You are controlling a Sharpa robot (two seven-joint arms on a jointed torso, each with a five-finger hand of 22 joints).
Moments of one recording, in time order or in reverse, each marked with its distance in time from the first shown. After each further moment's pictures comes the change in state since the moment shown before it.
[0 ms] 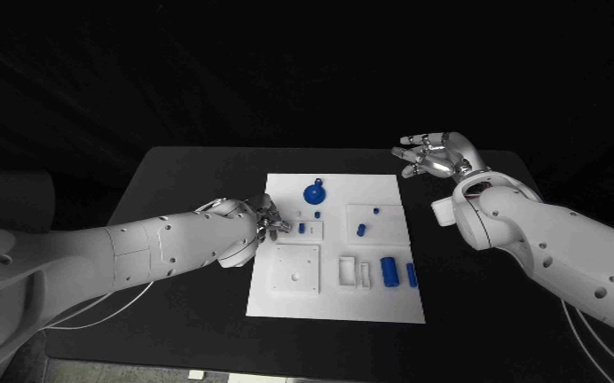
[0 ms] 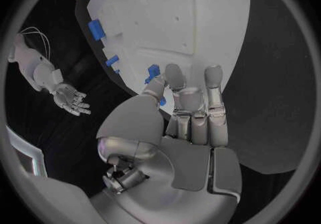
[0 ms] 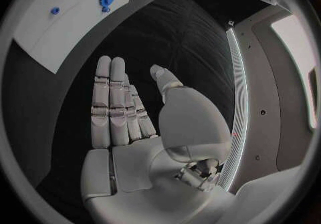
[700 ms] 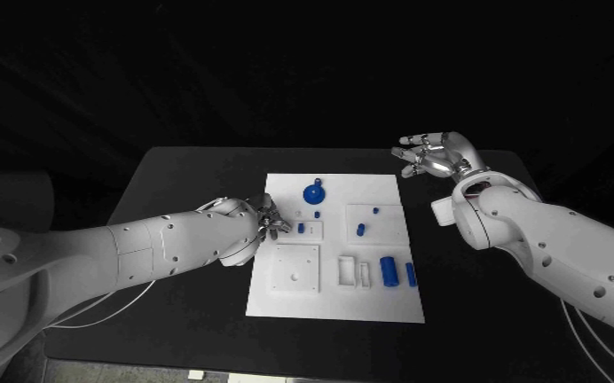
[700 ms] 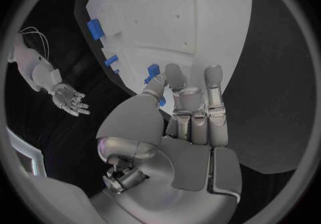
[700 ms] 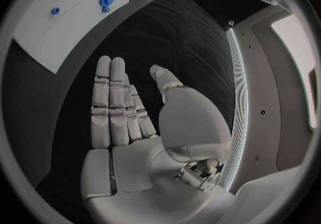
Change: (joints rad) left arm 0.001 0.014 0.000 -0.016 0.000 0.008 -0.007; left_hand 0.003 -0.003 -0.004 0.001 -0.001 0.004 0.003 0.001 -0.008 0.000 0.000 -0.006 0.001 0.000 0.000 0.000 0.000 0.000 0.000 0.000 0.000 0.000; right arm 0.000 0.000 0.000 -0.001 0.000 0.001 -0.001; right_hand 0.000 0.000 0.000 0.000 0.000 0.000 0.000 0.000 0.000 0.000 0.000 0.000 0.000 0.000 0.000 0.000 0.000 0.000 0.000 0.000 0.000 0.000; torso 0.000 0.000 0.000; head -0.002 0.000
